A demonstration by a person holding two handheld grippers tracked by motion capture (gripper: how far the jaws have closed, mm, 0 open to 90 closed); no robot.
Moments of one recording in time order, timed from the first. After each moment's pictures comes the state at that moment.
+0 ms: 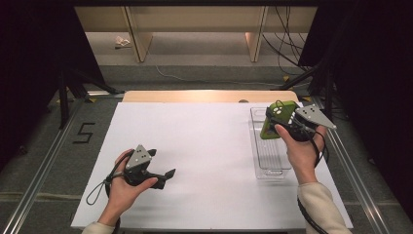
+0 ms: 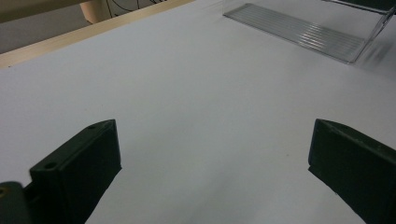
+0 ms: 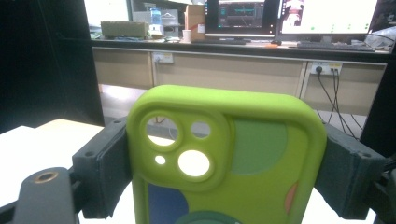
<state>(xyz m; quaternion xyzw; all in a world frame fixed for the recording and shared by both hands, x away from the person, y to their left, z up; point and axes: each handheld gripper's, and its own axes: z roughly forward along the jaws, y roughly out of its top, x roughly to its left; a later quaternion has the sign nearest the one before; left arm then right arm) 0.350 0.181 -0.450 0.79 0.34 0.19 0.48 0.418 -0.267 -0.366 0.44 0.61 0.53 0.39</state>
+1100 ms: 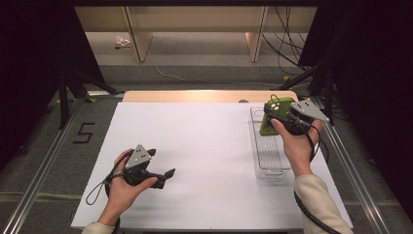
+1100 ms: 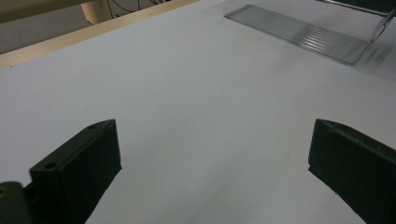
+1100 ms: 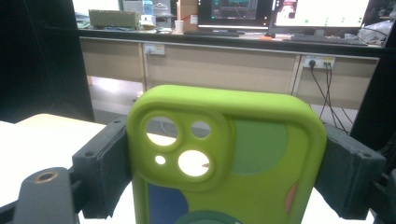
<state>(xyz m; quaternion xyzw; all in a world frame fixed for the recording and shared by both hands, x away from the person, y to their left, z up) 0.350 0.182 -0.449 0.78 0.34 0.19 0.48 0.439 -0.263 -0.368 0.45 0.62 0.51 0.39</state>
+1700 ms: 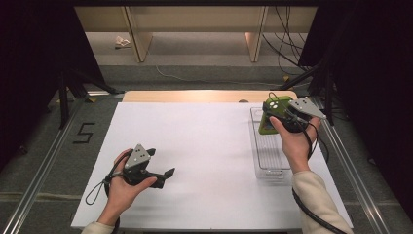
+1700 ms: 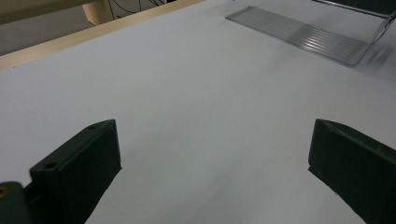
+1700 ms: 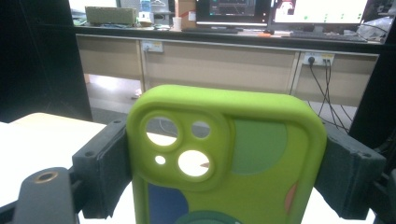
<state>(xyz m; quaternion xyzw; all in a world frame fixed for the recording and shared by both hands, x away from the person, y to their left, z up) 0.351 0.183 -0.449 0.78 0.35 0.19 0.48 0.448 -0.261 -0.371 0.46 0.62 0.51 0.39</state>
